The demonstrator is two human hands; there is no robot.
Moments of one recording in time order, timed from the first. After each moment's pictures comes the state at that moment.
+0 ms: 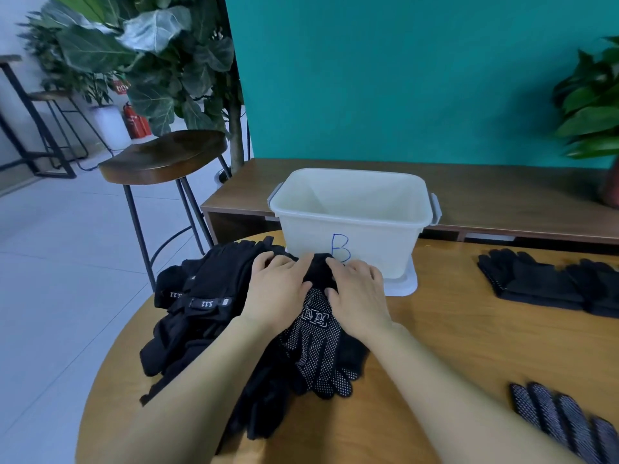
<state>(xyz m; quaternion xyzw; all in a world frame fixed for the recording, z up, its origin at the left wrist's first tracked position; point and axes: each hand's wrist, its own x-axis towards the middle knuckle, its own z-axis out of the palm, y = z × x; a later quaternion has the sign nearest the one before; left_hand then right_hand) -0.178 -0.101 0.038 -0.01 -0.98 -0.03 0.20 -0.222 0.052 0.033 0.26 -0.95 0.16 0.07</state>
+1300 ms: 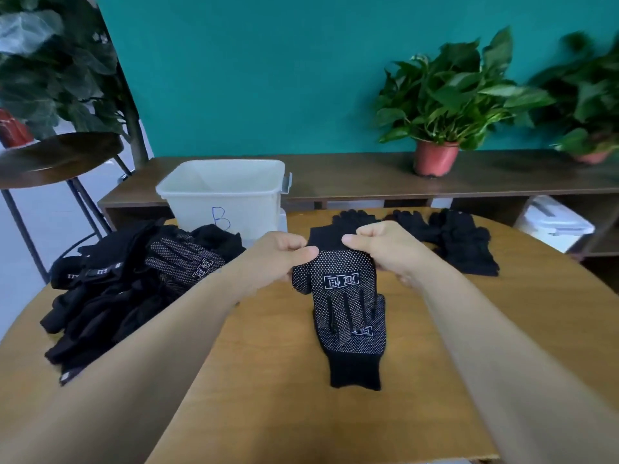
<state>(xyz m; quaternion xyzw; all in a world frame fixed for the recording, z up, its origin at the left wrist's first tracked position) -0.092 0.112 0.127 -0.07 -0.82 -0.56 -0.11 -0.116 0.322 0.136 0.05 -0.82 0.56 -0.11</state>
